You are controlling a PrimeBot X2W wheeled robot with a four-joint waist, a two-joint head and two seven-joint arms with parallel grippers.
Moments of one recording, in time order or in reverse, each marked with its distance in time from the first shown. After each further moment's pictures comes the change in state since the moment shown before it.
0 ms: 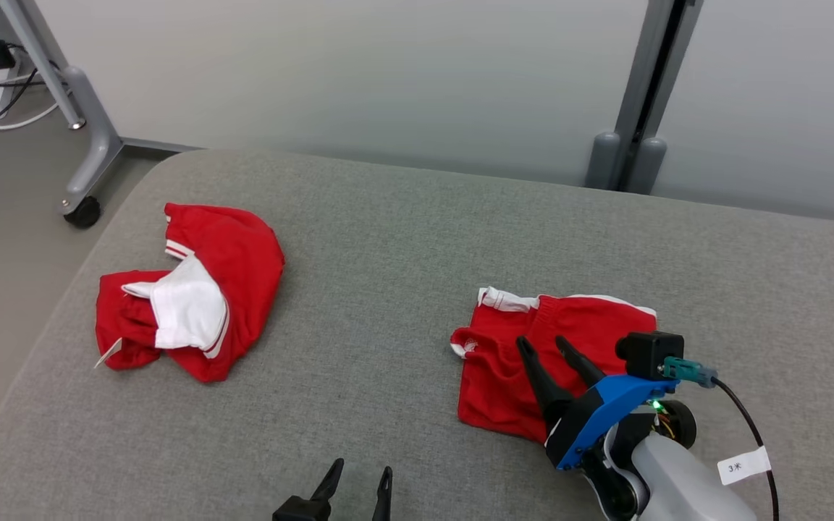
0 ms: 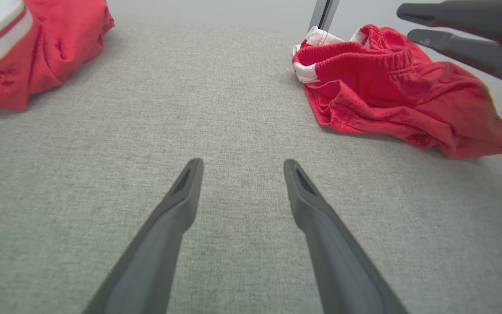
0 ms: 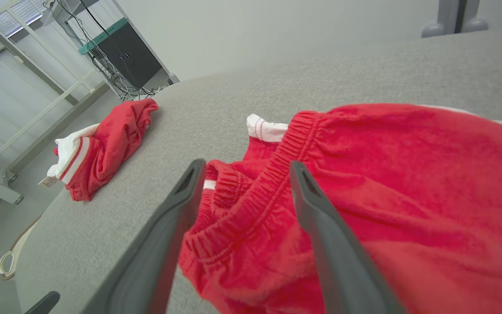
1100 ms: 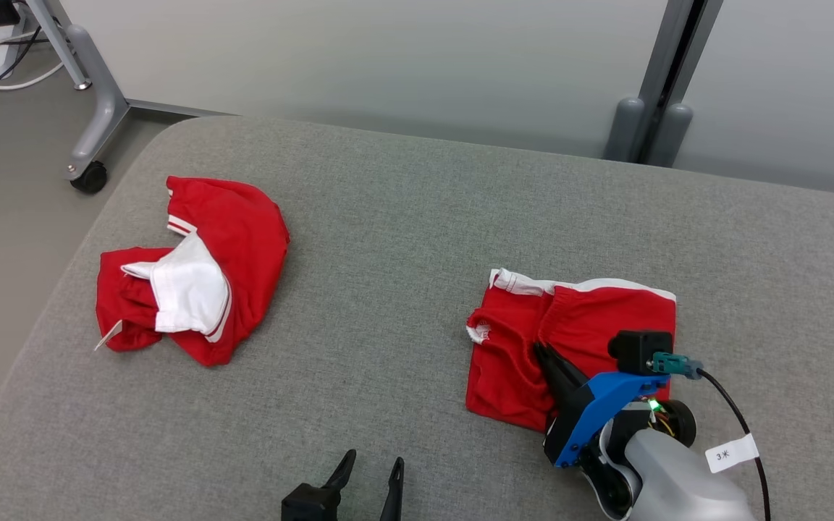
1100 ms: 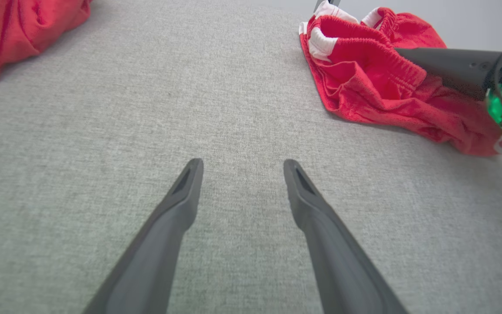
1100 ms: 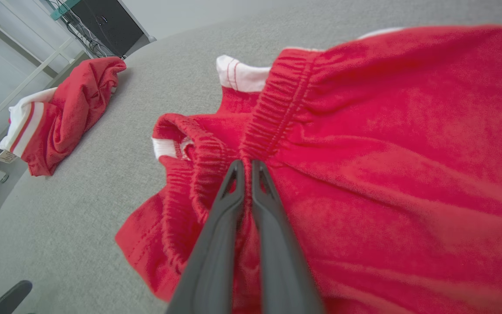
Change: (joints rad) left arm -0.045 0.000 -0.069 0.023 -0.075 0.014 0.000; right arm -0.126 0.000 0.181 0.242 0.160 0.000 -0.070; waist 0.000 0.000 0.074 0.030
